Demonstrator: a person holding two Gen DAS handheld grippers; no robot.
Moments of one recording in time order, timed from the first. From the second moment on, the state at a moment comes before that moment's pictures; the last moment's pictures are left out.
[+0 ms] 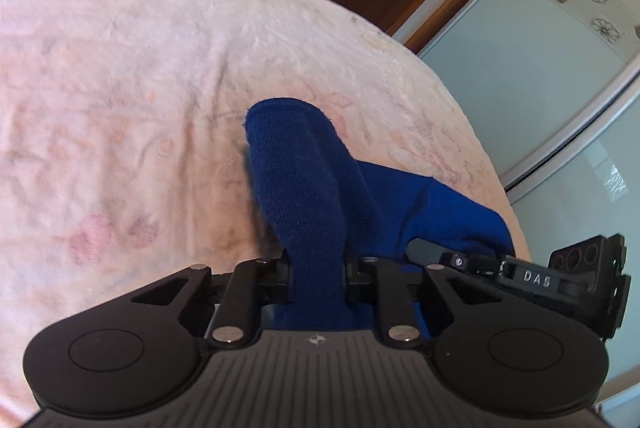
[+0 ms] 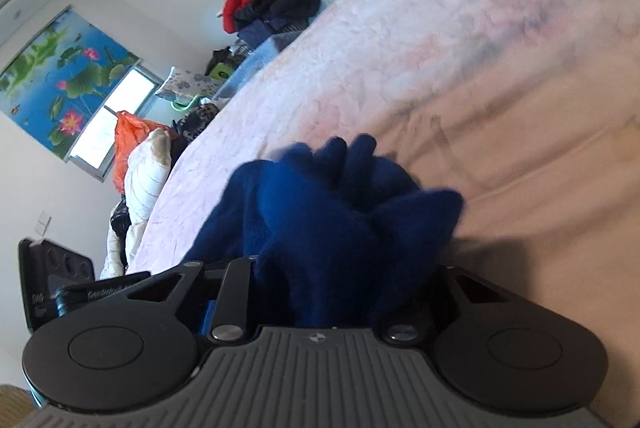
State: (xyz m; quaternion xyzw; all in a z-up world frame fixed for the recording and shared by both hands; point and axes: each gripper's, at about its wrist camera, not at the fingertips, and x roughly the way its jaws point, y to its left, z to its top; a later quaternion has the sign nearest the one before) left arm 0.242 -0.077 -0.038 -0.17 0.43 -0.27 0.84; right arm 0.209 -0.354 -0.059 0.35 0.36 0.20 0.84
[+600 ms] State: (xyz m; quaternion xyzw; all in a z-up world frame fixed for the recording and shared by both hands) left arm 0.238 -0.072 0.000 0.00 0.39 -0.15 0.91; right arm 0.214 -0.337 -0.042 0.34 0.31 0.12 0.88
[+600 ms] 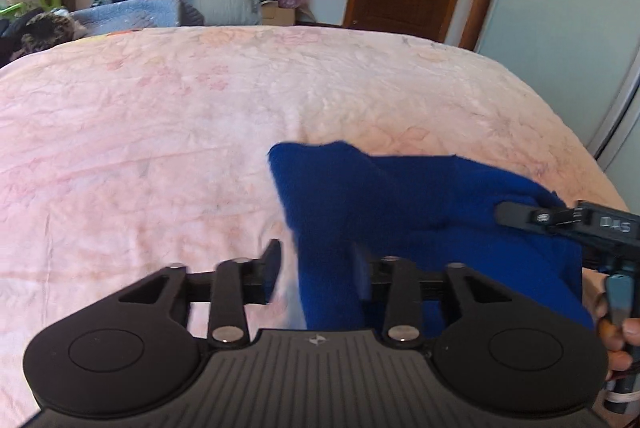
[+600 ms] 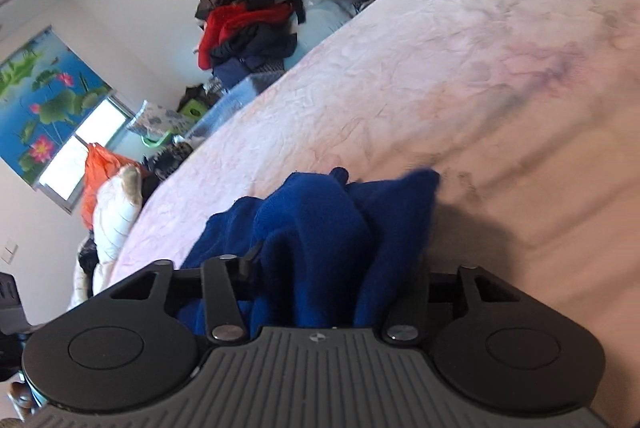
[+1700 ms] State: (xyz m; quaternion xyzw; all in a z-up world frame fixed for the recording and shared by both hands) left arm 0.079 -0.061 -0.006 0.05 0.40 -0.06 0.91; right arm 0.023 -0.250 0.004 0.11 0.32 0.01 0.94
